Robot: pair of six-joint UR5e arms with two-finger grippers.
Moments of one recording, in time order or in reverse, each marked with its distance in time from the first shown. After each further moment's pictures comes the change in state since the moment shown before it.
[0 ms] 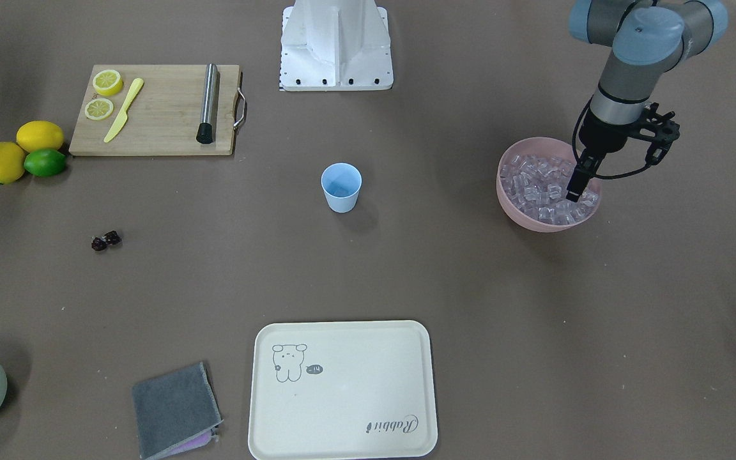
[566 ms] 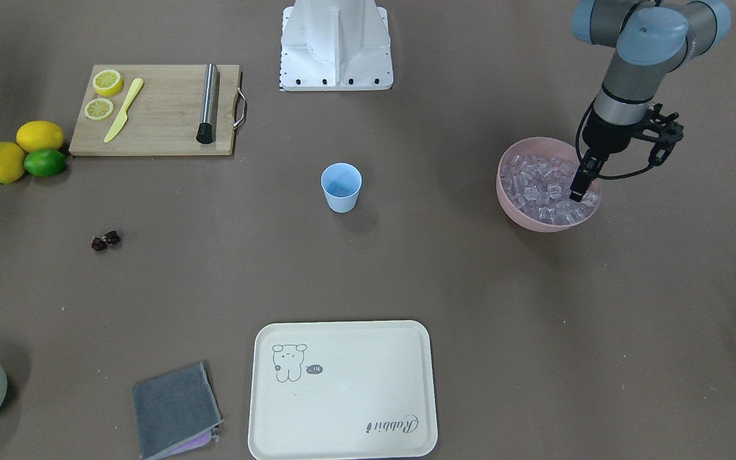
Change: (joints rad) left arm -0.011 0.016 0.004 -0.027 -0.001 0.023; right arm 0.000 -0.008 0.003 0.000 -0.001 0.001
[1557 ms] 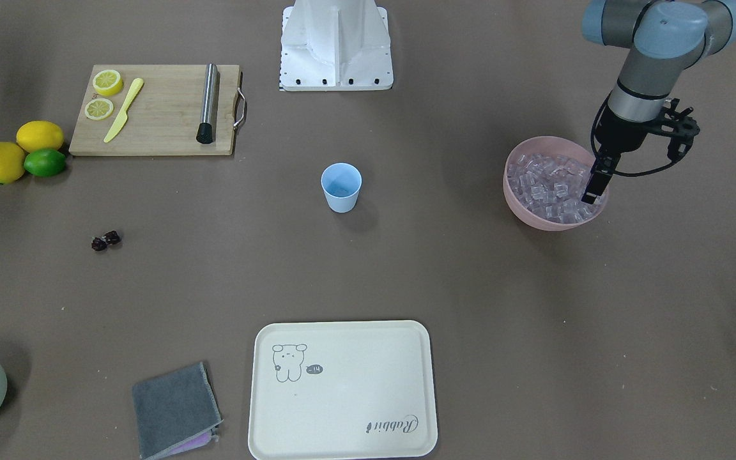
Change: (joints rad) left arm -0.048 0.019 0.005 -0.077 -0.005 -0.124; right arm 0.017 -0.023 0.048 0.000 -0.002 0.003
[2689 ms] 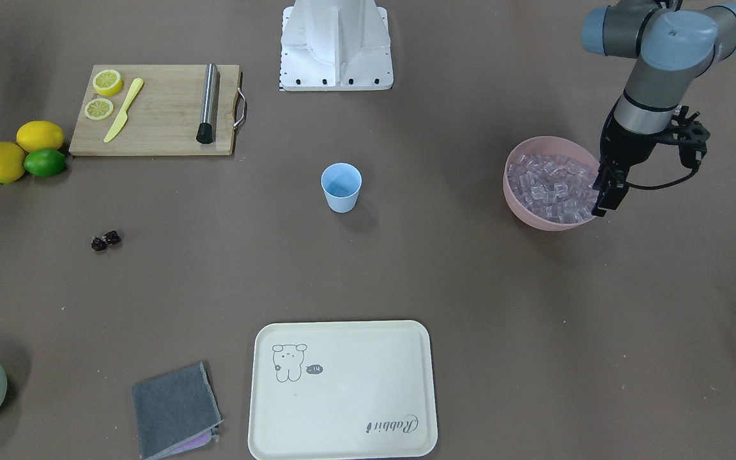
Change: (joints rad) left arm -0.038 -0.058 0.026 0.095 -0.062 -0.188; right arm 0.023 -0.017 0.010 -0.001 -0.011 -0.004
